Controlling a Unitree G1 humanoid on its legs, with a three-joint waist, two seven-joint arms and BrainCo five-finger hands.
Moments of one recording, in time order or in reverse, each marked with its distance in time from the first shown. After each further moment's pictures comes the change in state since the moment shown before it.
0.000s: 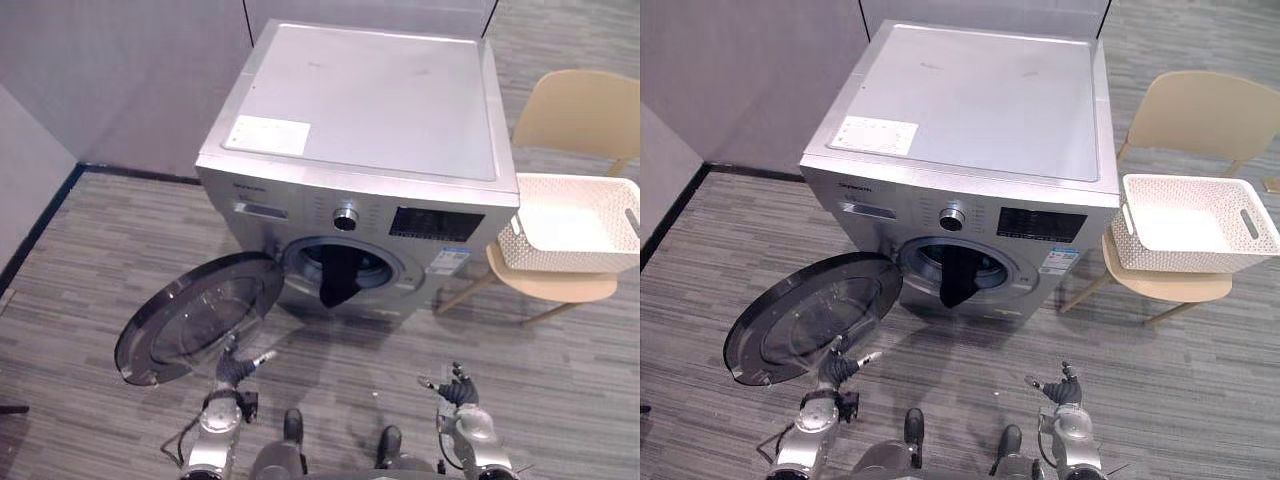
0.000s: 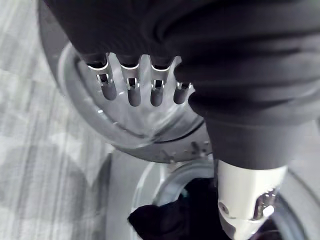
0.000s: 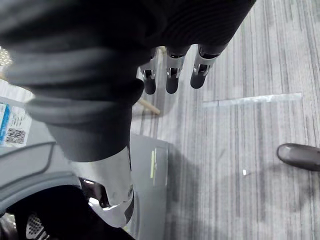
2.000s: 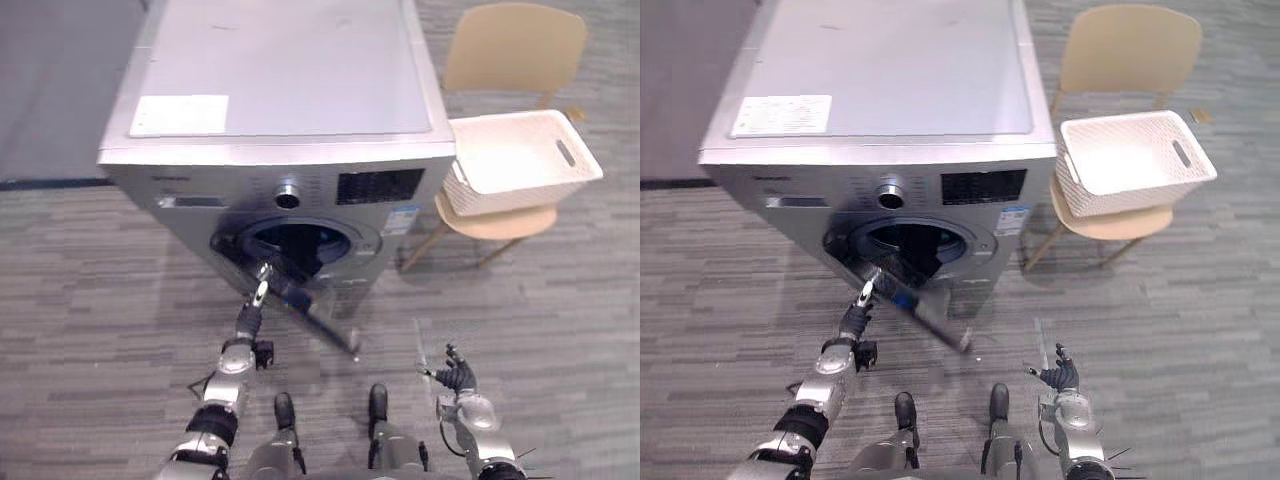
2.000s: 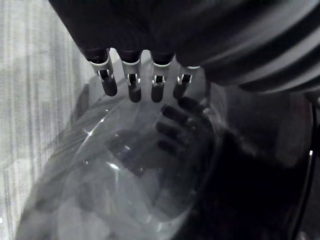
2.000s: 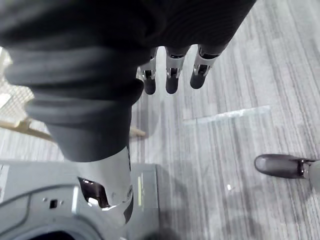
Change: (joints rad) left arm -0.533 0.082 -0.084 0.371 -0.350 0.059 0.008; right arm 0.013 -0.055 0.049 -0.170 -0.014 0.011 0.057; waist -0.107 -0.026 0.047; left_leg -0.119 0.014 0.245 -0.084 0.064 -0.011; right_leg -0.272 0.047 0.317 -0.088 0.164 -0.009
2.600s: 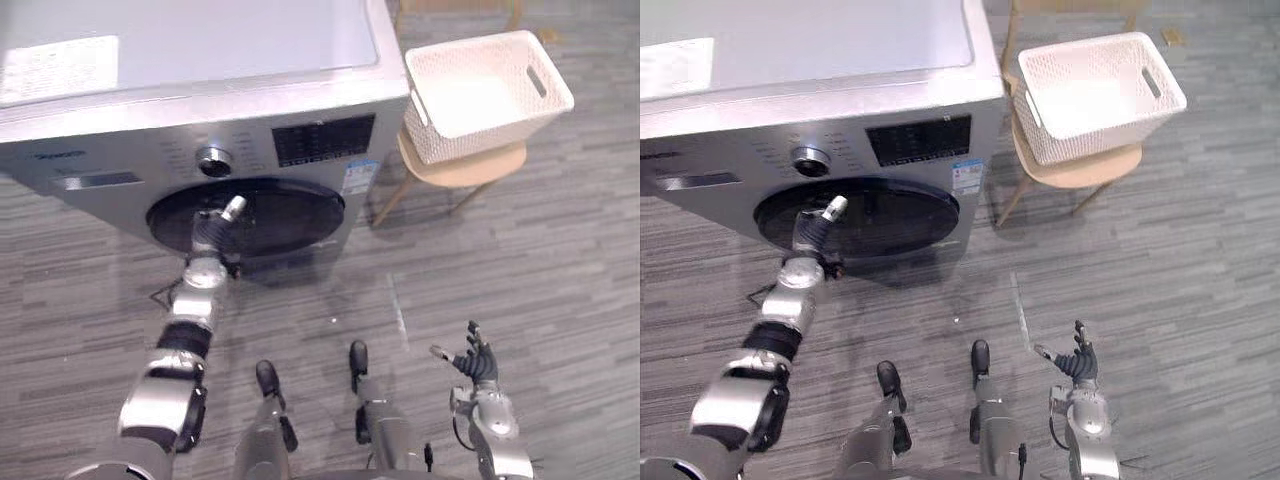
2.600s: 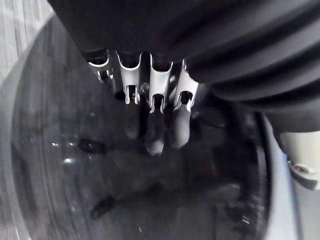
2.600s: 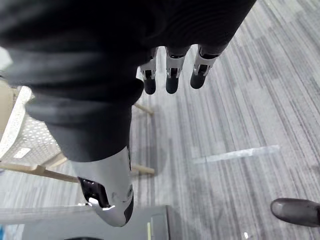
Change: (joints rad) left arm 0.137 -0.042 -0.086 -0.317 0.062 -0.079 0.045; right arm 0.205 0.068 0.003 -0.277 0.008 -0.042 -0.058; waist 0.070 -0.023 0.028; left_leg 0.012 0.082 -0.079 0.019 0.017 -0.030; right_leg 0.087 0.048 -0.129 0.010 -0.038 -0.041
